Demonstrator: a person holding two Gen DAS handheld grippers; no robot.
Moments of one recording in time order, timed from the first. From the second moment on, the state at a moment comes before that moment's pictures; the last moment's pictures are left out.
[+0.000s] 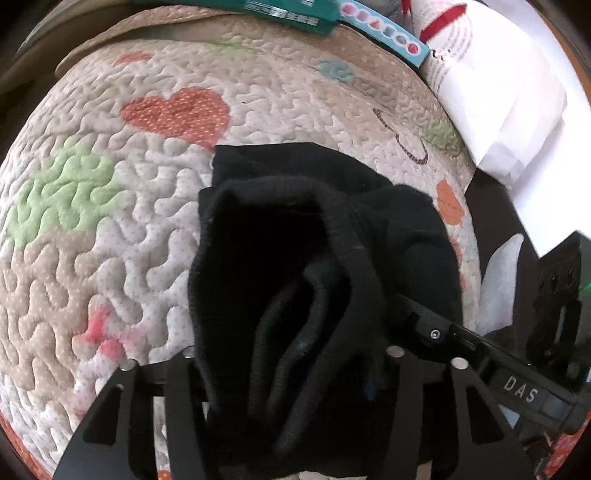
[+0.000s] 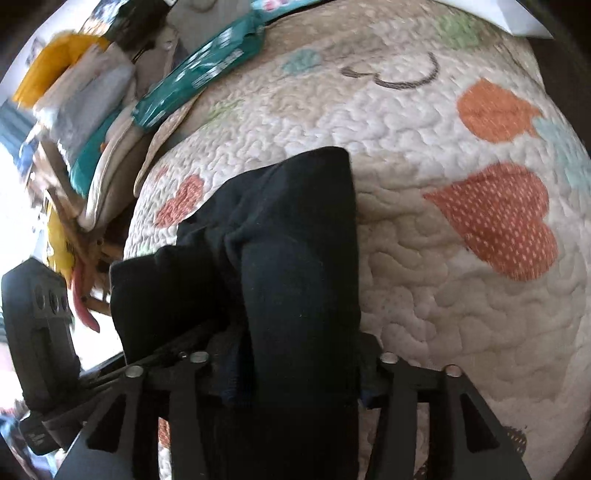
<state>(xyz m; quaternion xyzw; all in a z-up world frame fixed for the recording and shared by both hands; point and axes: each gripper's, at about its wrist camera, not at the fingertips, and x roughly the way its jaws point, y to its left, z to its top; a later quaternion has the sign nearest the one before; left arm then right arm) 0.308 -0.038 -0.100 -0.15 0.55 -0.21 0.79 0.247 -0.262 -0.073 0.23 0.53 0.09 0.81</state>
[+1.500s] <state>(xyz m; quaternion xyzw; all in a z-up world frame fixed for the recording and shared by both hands) 0.041 0.015 0.020 0.04 0.41 -0.01 0.91 0.008 -0.238 0.012 0.16 0.40 0.01 0.90</state>
